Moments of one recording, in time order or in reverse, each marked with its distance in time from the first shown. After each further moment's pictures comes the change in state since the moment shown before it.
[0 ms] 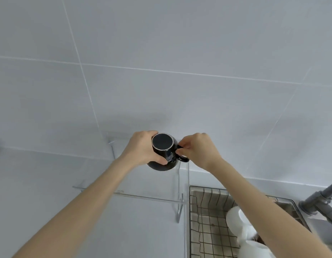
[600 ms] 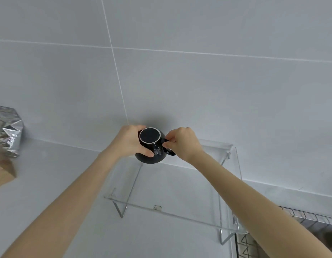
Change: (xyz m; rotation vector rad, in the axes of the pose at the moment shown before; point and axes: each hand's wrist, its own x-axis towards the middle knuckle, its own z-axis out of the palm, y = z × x) left_hand 0.040 -0.136 -0.064 0.001 -0.004 -0.154; right_hand 0.115 -0.059 0.129 0.045 -0.111 -0.056
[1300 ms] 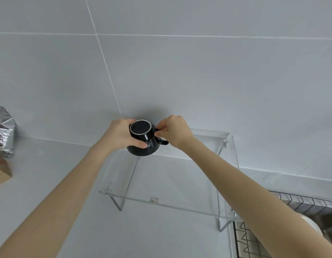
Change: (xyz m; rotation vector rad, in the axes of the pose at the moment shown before) left_hand 0.003 -0.007 0.001 0.054 -0.004 -0.057; right_hand 0.015 0.001 0.008 0.086 -0.002 0.010
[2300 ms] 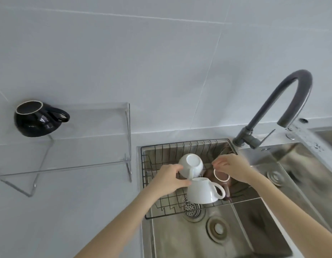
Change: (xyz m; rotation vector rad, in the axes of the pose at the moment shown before) left_hand -0.178 0.197 0.277 -0.217 -0.696 0.230; right_hand -0.367 0.226 -0.170 -0.052 -0.060 0.698
